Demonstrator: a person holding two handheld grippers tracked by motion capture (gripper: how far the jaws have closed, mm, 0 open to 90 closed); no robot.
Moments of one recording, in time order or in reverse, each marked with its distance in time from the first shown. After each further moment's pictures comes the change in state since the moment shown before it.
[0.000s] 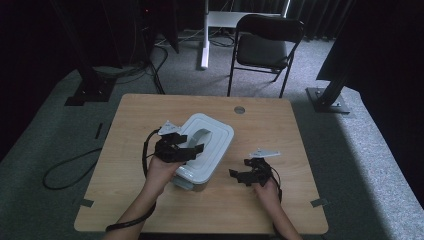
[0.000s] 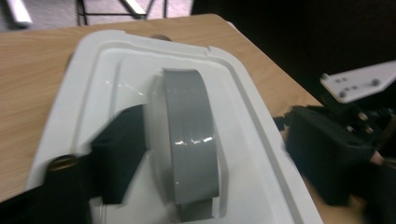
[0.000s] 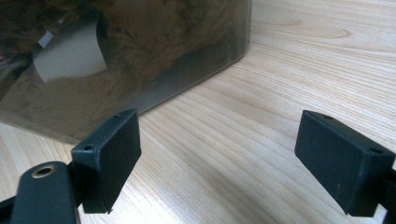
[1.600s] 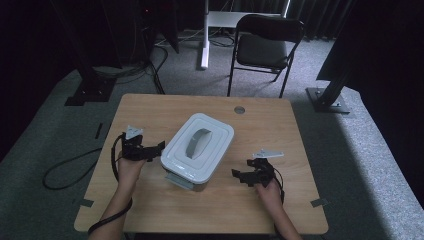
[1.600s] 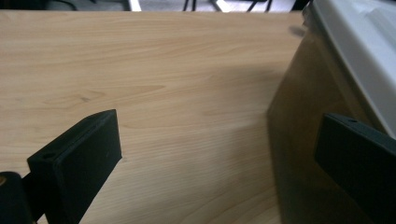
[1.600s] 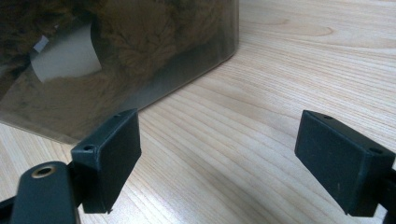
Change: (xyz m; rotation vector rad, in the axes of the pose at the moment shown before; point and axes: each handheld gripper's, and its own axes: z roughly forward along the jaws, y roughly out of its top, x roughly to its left) left arm 0.120 -0.064 -0.009 -0.079 0.322 -0.103; right arm -0.003 -0.003 -0.008 -0.012 -0.018 0.022
